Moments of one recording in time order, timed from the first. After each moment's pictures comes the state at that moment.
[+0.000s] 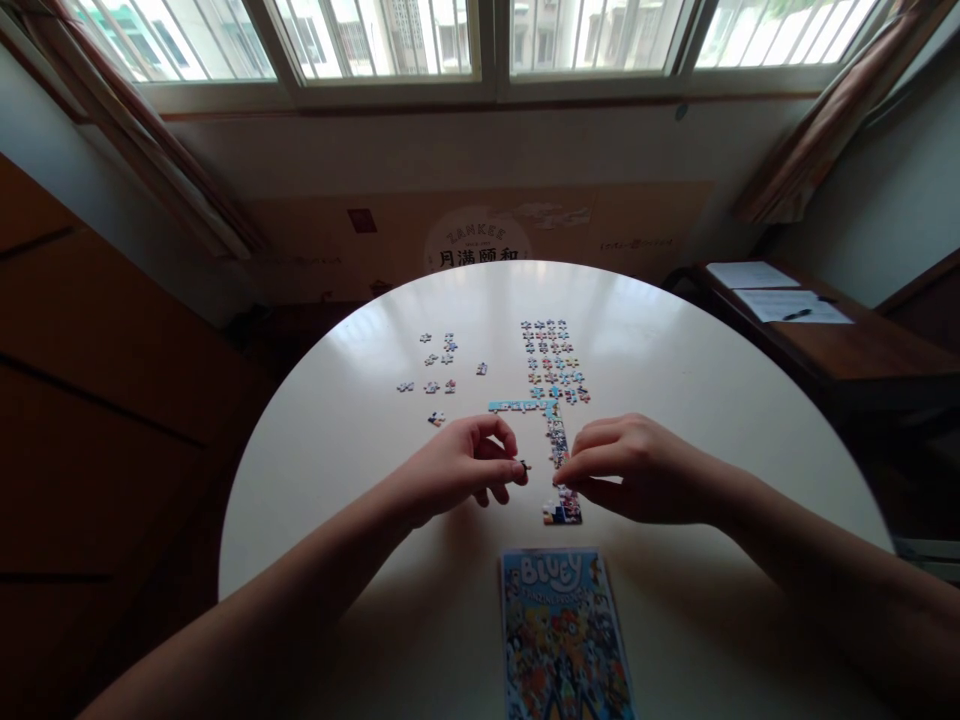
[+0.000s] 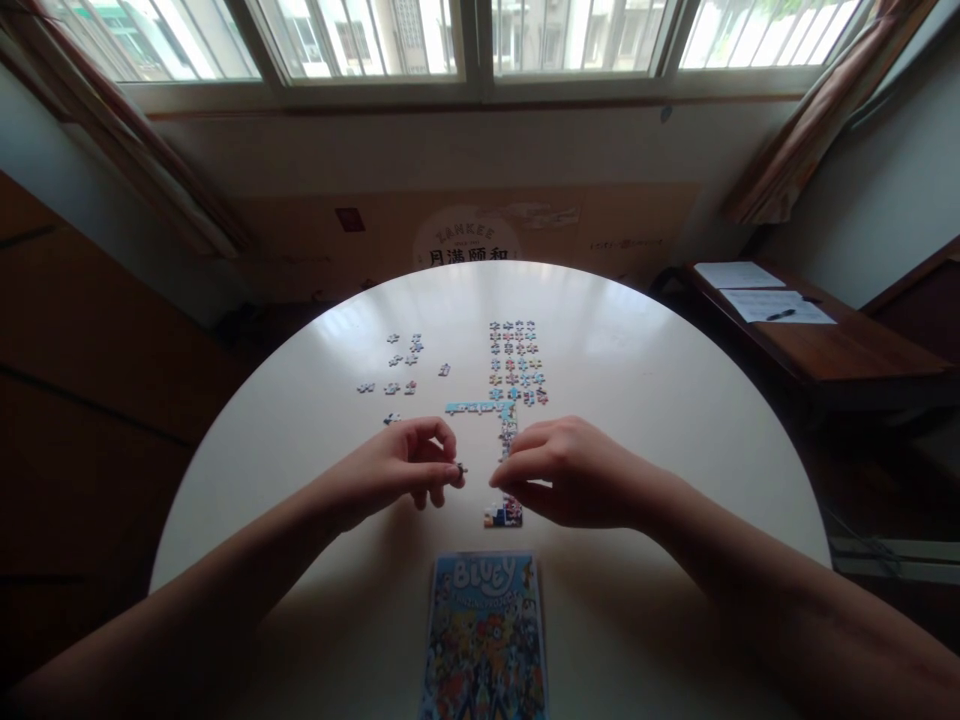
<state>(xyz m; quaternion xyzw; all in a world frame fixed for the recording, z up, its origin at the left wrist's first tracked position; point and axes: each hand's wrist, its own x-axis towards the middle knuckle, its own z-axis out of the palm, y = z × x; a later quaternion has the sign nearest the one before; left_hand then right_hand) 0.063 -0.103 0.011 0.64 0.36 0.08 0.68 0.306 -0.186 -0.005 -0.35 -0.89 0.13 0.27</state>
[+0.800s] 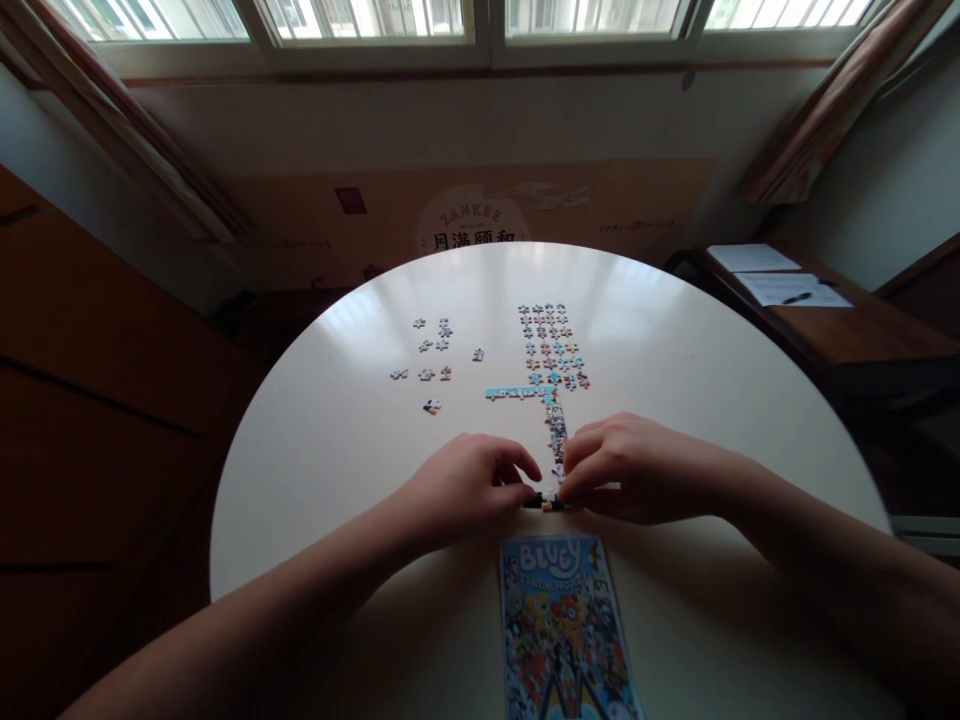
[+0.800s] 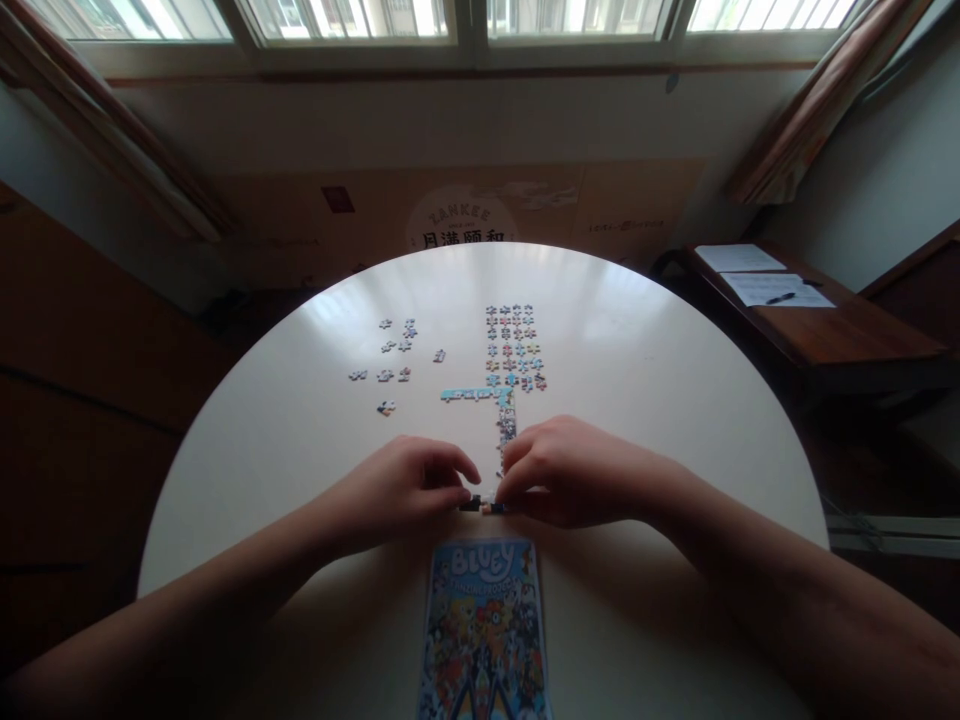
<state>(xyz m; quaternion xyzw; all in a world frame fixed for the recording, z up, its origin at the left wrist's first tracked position) 0.069 -0.123 0.007 0.82 0.35 0.02 0.46 0.306 -0.188 -0.002 -0.36 -0.90 0.20 0.14</state>
